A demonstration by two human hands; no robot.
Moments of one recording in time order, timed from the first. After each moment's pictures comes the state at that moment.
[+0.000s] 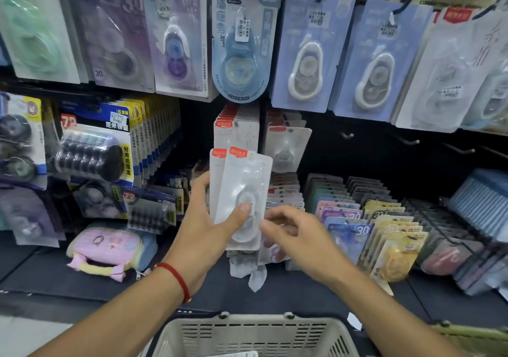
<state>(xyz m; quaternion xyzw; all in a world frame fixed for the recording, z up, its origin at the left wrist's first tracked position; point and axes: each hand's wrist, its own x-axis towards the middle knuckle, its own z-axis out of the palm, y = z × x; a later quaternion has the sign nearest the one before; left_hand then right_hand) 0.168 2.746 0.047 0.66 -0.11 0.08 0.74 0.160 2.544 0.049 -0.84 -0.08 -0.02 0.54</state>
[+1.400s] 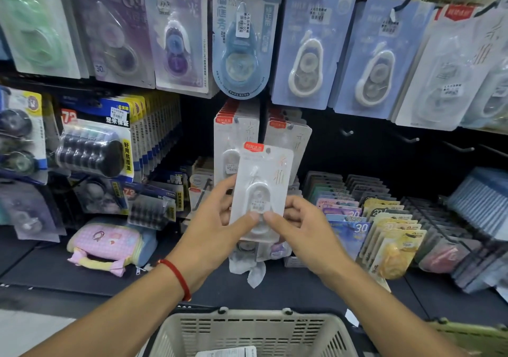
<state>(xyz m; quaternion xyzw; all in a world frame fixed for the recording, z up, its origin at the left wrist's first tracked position) 0.163 2.739 0.047 0.70 -0.15 0.03 0.70 0.157 2.546 0.051 -0.78 -0.08 -0.06 0.62</state>
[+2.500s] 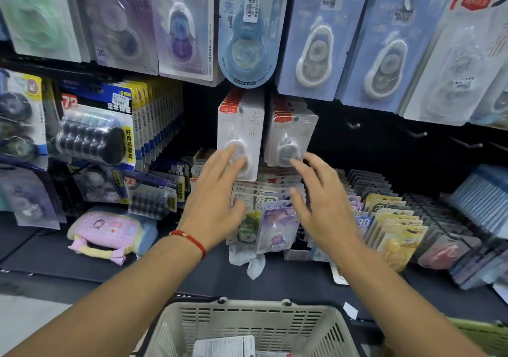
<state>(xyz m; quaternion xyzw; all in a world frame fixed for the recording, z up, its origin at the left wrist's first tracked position) 0.198 2.747 0.049 0.90 -0.20 0.22 0.31 0.188 2.518 0.052 -0.92 -0.16 -0.34 0.14</state>
